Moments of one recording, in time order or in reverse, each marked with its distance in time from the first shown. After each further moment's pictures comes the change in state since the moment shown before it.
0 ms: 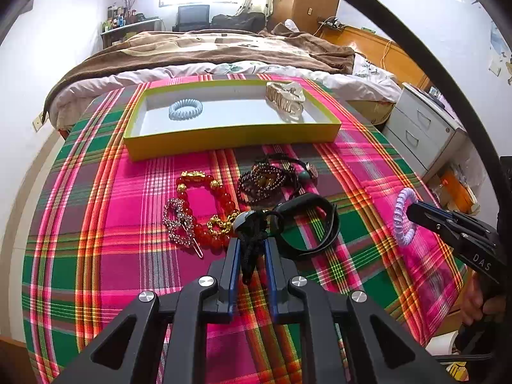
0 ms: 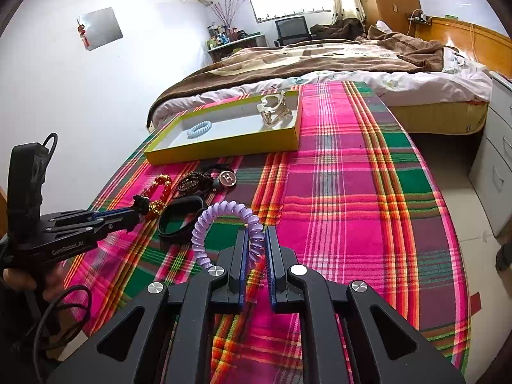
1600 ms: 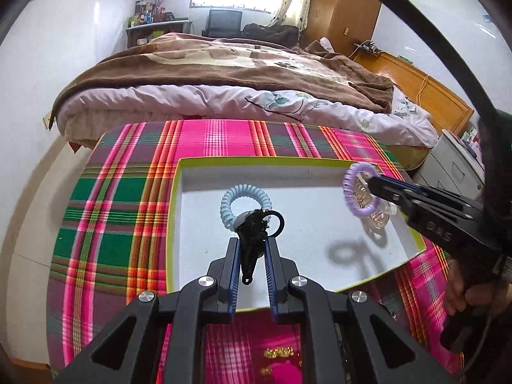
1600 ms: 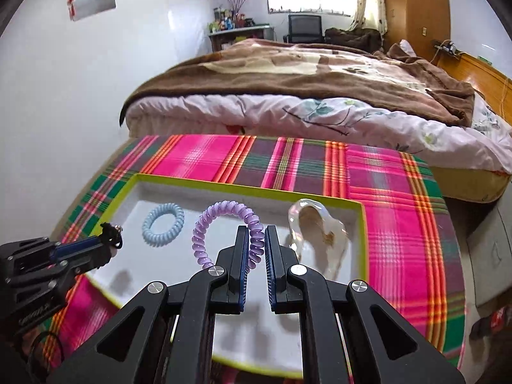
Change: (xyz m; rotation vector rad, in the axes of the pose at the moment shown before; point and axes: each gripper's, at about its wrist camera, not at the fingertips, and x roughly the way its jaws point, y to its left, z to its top) left arm 0.076 0.090 0.132 -0.114 -0.041 0.049; right arm 0.180 0.037 0.173 -0.144 0.082 -0.110
